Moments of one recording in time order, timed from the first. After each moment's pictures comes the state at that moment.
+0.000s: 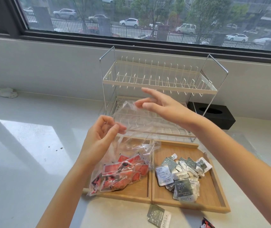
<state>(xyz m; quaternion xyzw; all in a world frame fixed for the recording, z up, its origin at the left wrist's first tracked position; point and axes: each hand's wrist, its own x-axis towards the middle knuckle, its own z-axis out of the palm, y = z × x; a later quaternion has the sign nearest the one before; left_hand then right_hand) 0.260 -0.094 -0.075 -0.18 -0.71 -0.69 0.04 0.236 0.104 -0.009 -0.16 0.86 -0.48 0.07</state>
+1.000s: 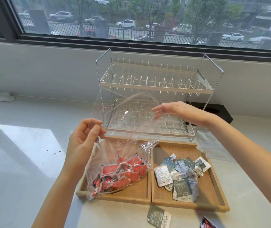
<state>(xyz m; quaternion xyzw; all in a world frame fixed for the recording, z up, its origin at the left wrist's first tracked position) 0.254 -0.115 -0.087 -0.15 -0.68 -0.71 0.11 0.226 0.165 -0.024 -0.13 0.90 -0.38 0.14</state>
